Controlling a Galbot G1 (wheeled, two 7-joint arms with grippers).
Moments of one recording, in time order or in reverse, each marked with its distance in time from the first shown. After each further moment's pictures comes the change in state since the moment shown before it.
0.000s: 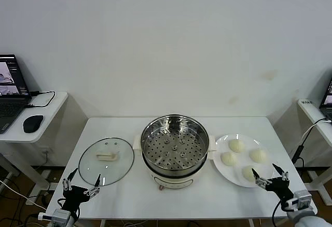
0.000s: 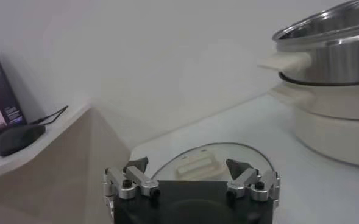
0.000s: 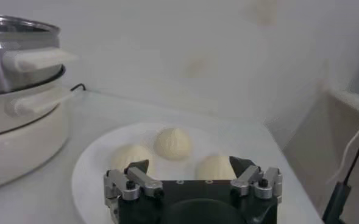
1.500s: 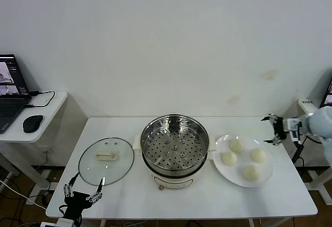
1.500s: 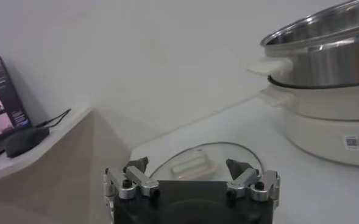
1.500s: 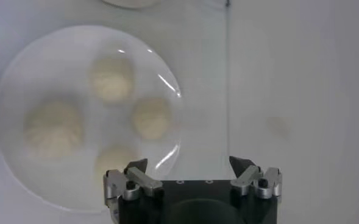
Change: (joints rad) left arm 0.059 -0.076 -0.006 -0.054 0.069 -0.020 -0.006; right arm 1.141 -0.332 -0.809 -0.549 -0.745 0.250 -0.937
